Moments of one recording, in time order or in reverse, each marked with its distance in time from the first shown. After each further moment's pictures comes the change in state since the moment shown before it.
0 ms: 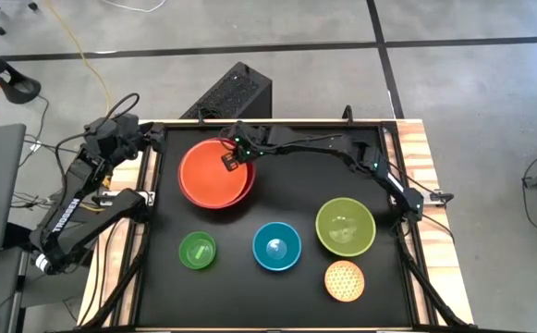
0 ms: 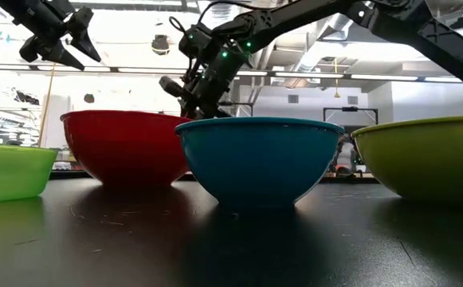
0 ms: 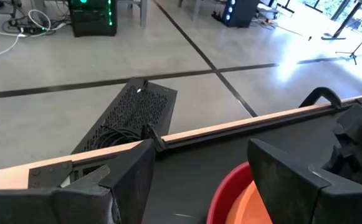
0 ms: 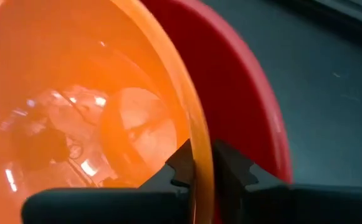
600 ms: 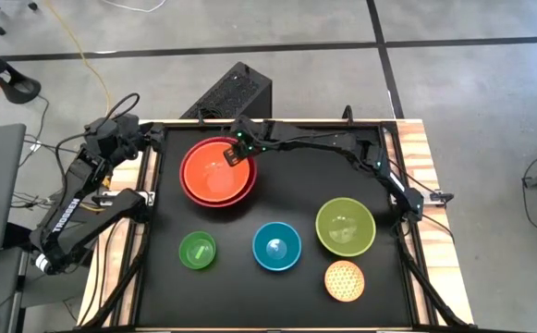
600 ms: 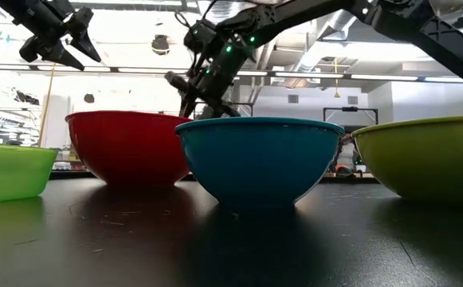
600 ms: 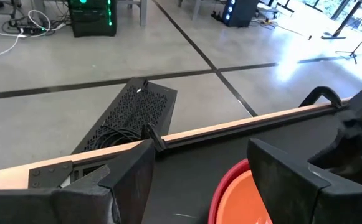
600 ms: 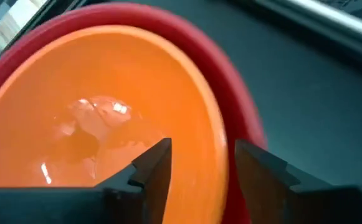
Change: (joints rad) left arm 0.000 0.000 0.000 0.000 0.000 0.003; right arm -0.018 -0.044 0.000 -0.042 0.012 -0.021
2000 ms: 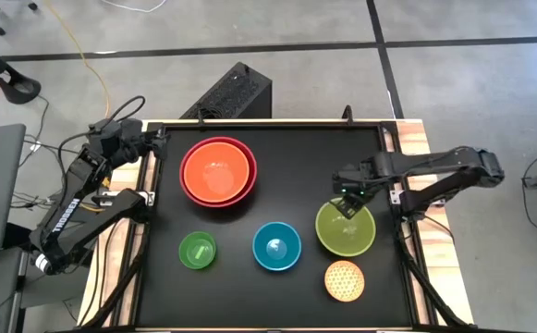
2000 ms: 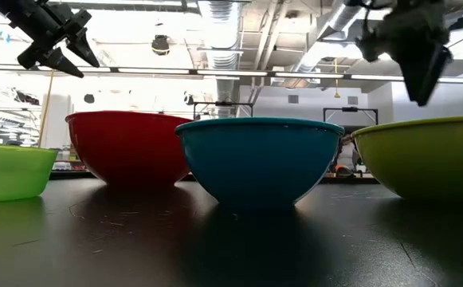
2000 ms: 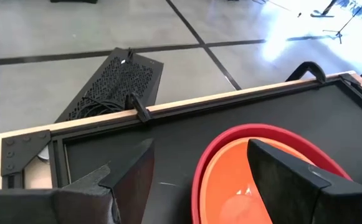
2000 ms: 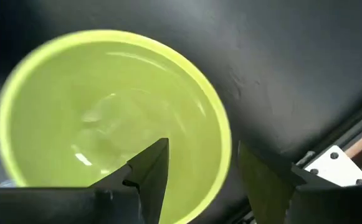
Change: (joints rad) left arm 0.000 0.002 -0.001 -0.093 0.085 -0.050; right arm 0.332 -1.058 -1.055 -0.664 -0.028 0.285
